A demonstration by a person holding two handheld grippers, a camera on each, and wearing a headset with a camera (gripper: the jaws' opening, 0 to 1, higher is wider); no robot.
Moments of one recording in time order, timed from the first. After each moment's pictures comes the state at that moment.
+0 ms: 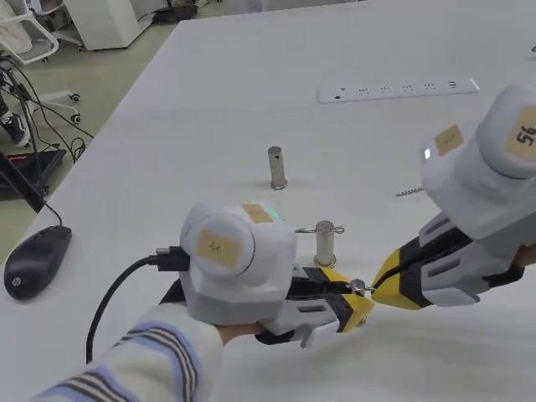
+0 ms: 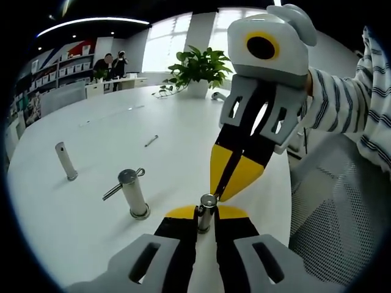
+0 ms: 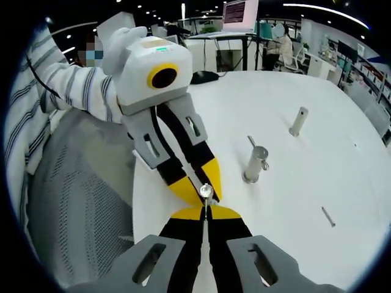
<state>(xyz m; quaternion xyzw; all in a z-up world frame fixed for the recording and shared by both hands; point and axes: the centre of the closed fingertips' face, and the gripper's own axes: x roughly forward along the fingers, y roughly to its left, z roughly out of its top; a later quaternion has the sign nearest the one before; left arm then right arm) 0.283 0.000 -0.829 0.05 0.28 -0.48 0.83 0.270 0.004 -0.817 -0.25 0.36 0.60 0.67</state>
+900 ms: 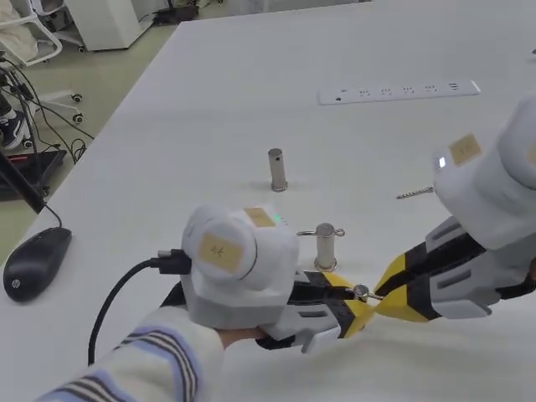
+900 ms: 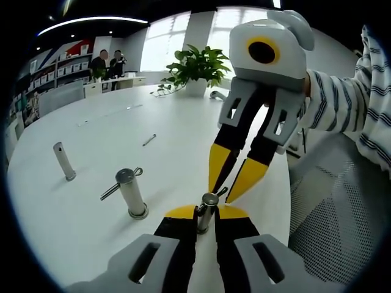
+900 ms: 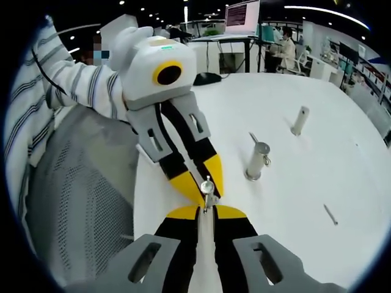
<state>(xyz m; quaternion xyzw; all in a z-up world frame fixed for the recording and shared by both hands) 0.282 0.000 -0.831 0.05 0.28 -0.49 0.82 0.267 -0.002 -0.821 -0.25 0.35 0.61 0.66</state>
